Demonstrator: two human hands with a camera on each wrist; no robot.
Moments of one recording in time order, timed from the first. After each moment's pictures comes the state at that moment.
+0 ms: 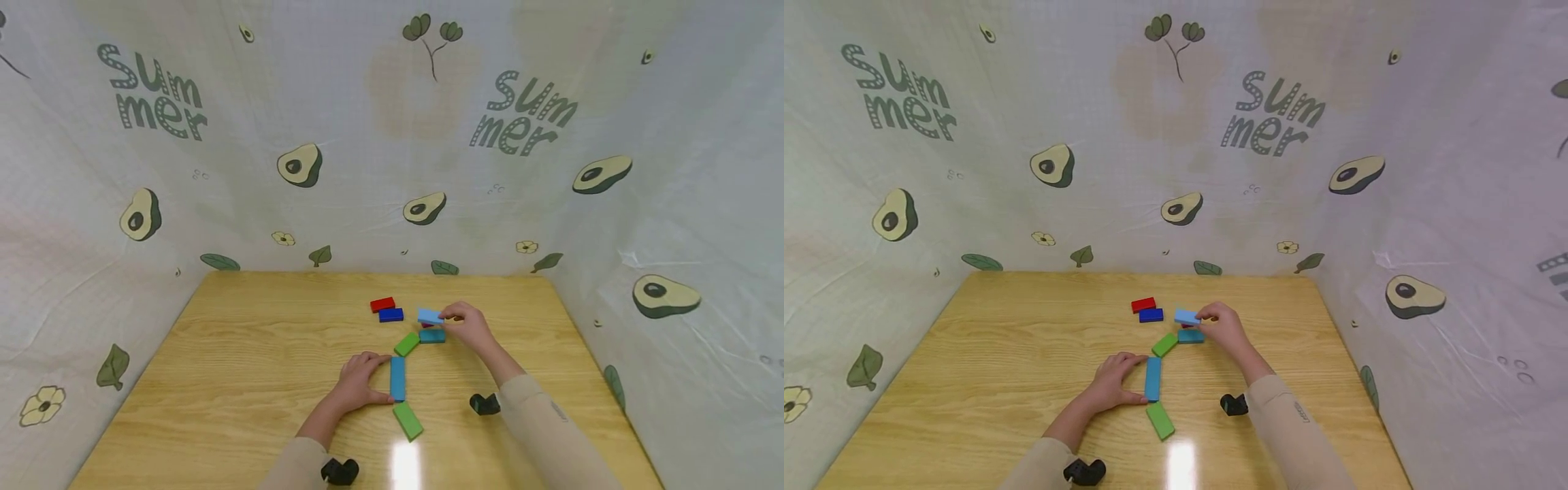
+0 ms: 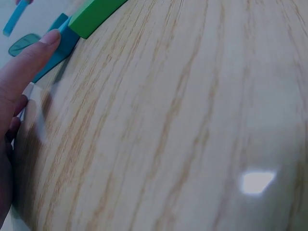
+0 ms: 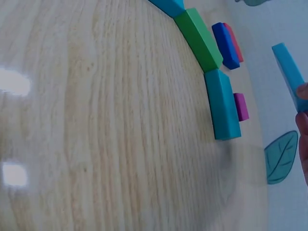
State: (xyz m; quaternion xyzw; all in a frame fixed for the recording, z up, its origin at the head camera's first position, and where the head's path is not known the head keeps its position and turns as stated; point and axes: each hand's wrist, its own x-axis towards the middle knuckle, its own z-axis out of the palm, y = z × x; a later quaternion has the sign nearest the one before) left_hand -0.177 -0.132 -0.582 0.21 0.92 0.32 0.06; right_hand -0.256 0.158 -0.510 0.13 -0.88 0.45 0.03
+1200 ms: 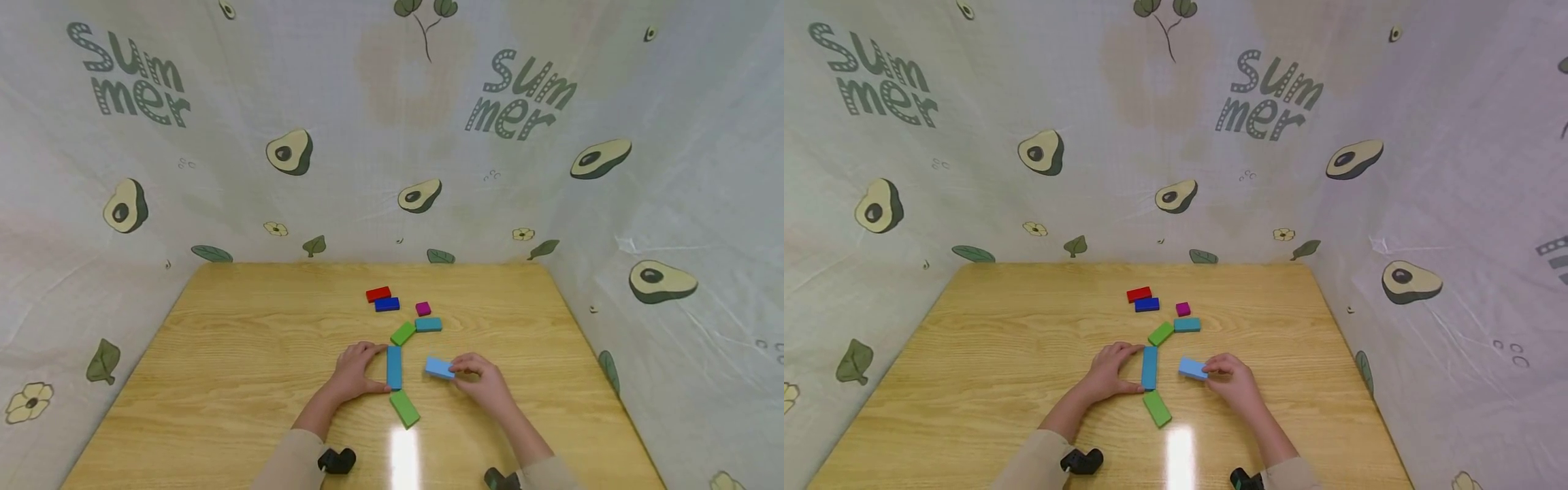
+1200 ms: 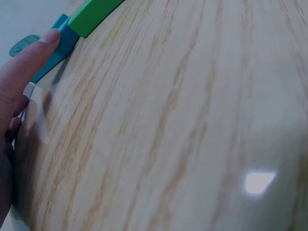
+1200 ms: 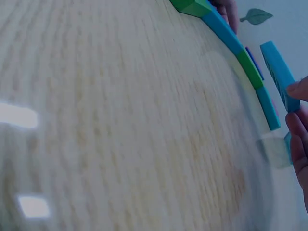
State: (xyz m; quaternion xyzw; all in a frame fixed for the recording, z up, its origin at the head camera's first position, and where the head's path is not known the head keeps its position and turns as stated) left_hand -0.181 -0.132 -0.580 0.21 0.92 0.31 0.07; right_hand -0.140 0.178 -0.550 0.07 -0.86 0.50 0.00
